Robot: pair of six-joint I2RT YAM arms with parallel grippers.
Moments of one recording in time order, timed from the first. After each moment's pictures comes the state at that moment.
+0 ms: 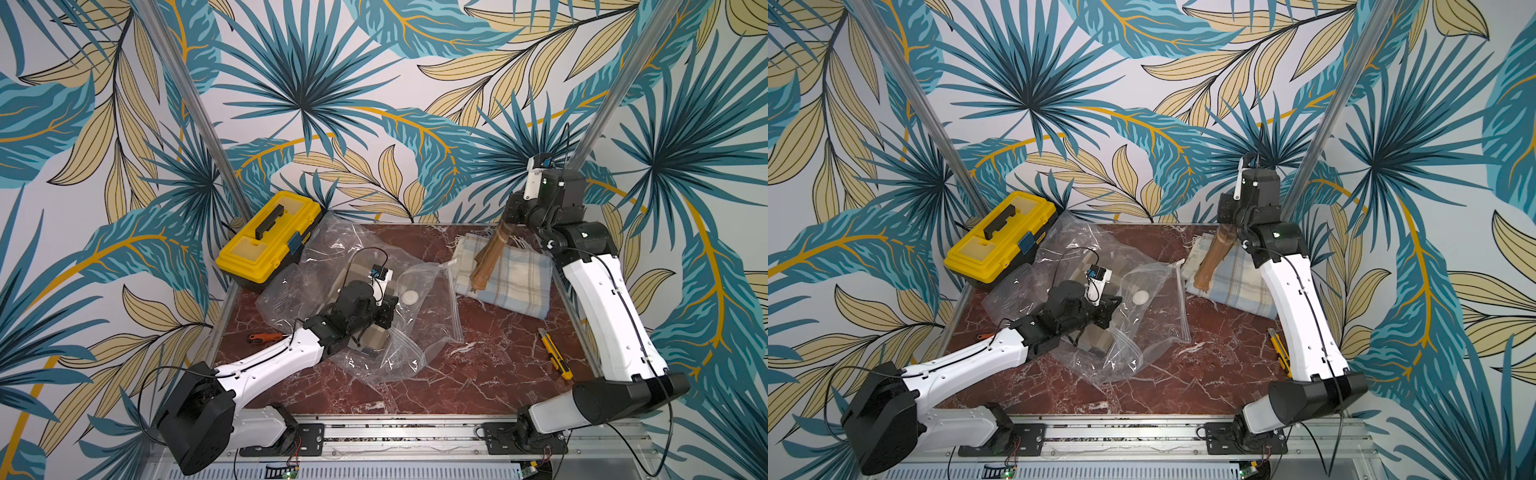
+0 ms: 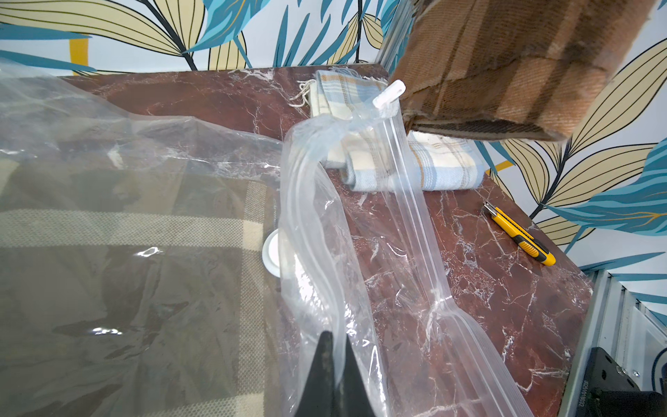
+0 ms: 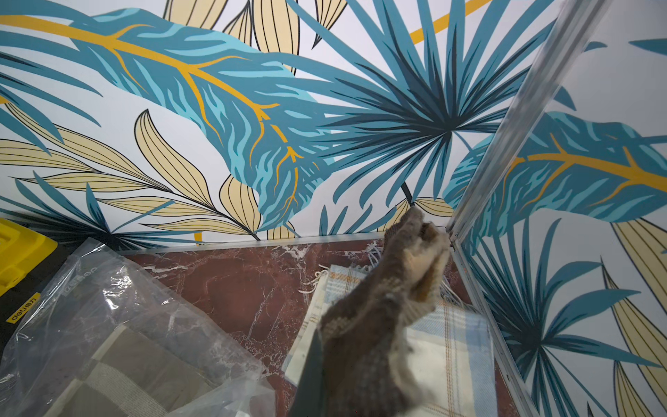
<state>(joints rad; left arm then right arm) -0.72 1.28 0.79 0.04 0.07 -0.35 0.14 1.53 1.88 -0.72 0.21 0.12</state>
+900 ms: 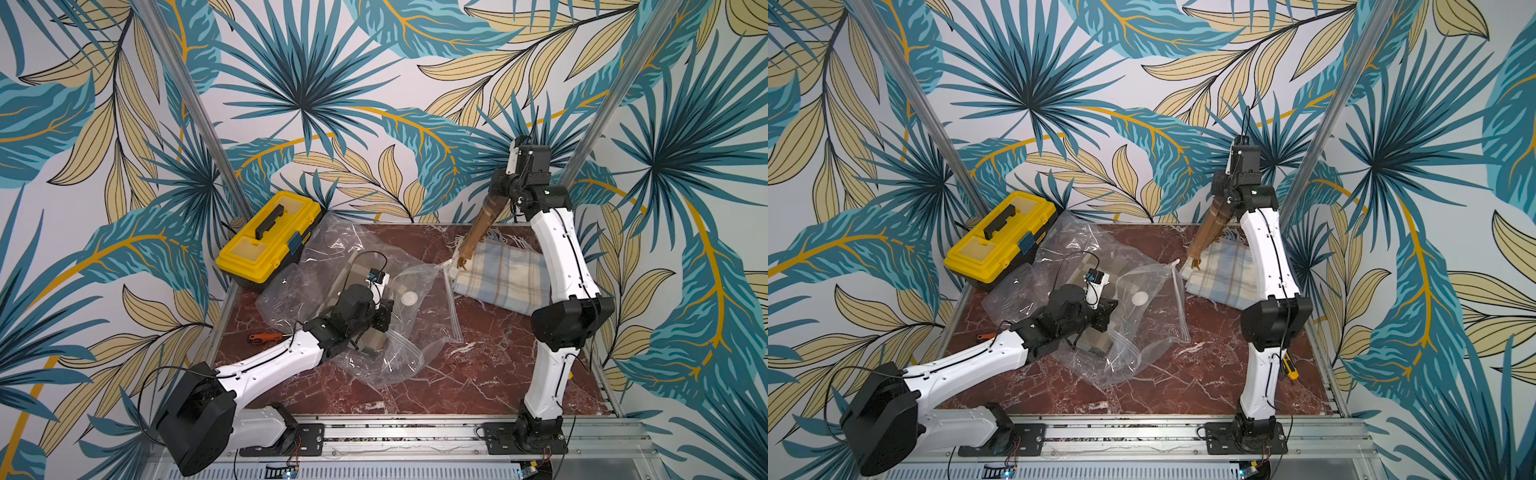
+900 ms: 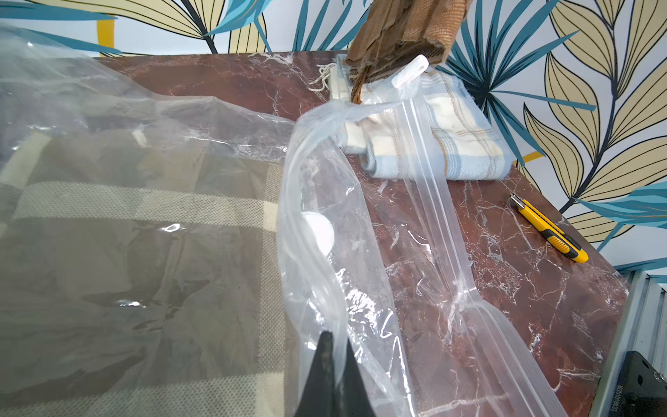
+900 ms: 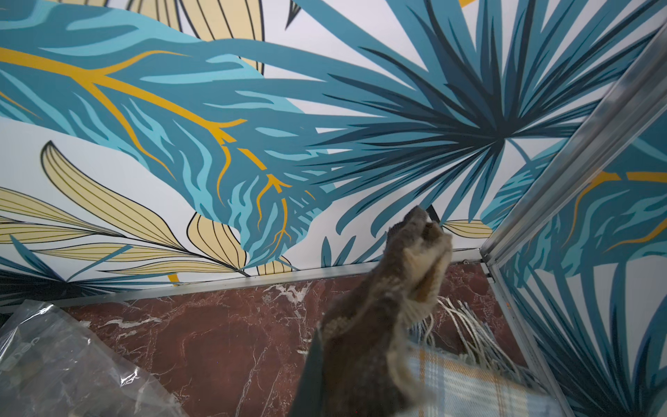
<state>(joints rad) -0.72 1.27 0.75 0.03 0.02 -0.34 0.05 2.08 2.43 -0.76 0.13 0.16</state>
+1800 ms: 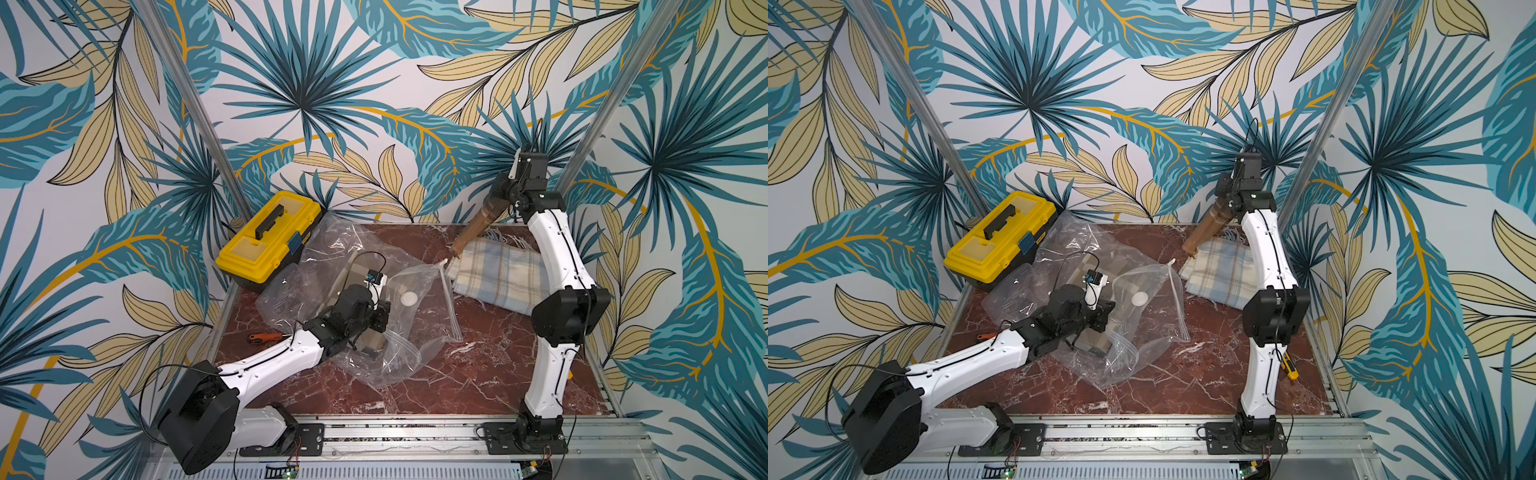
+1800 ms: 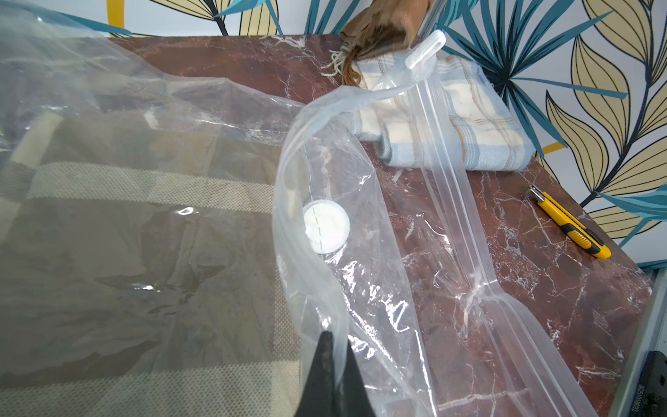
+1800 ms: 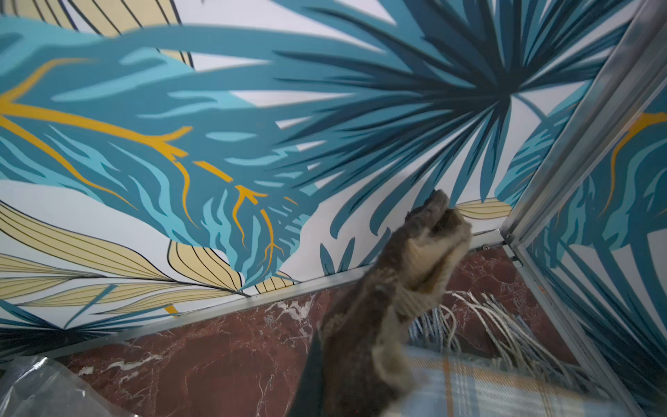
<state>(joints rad) -0.70 1.29 0.74 0.01 0.03 -0.34 0.01 2.04 2.17 -0.58 0.11 0.28</state>
